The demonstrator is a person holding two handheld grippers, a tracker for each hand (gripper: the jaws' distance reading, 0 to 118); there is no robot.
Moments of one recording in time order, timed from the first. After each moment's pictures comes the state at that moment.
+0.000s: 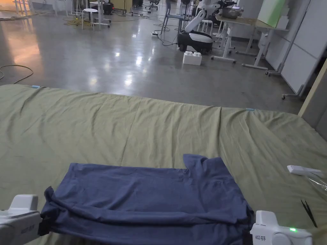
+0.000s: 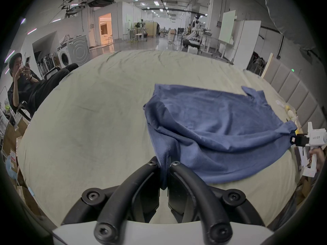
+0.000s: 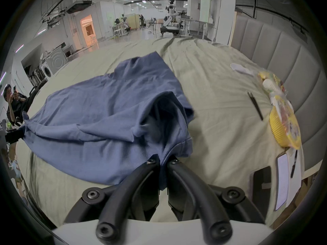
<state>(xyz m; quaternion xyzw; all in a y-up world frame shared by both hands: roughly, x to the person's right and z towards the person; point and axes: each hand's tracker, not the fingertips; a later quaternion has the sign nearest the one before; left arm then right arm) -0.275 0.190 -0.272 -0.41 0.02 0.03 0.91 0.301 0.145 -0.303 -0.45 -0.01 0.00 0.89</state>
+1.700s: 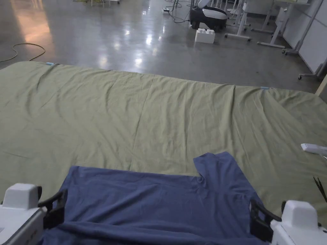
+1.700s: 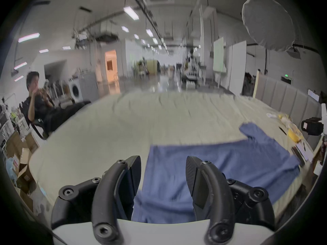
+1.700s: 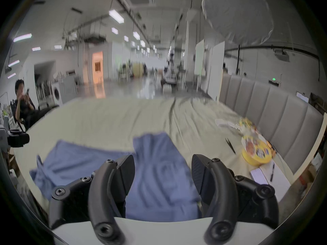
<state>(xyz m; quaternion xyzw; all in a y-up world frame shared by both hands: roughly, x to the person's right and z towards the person) -0.252 0.225 -0.165 -0.22 0.04 -0.01 0.97 0.213 0.238 -0.162 -0.20 -0.03 0.03 0.98</state>
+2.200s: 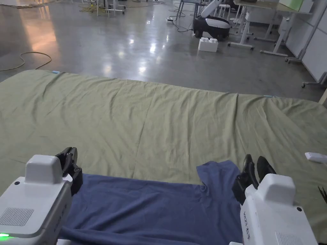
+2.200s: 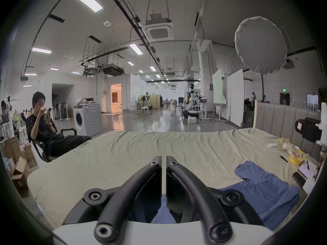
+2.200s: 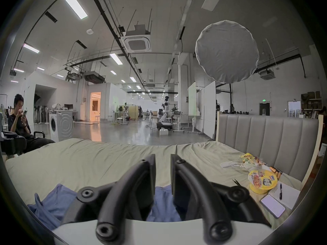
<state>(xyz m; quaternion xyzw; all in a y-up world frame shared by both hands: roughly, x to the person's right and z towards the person) -0.220 0.270 -0.178 -0.07 0.05 -0.02 1.00 0.145 0.271 -0.186 0.01 -0.06 0.04 1.00</state>
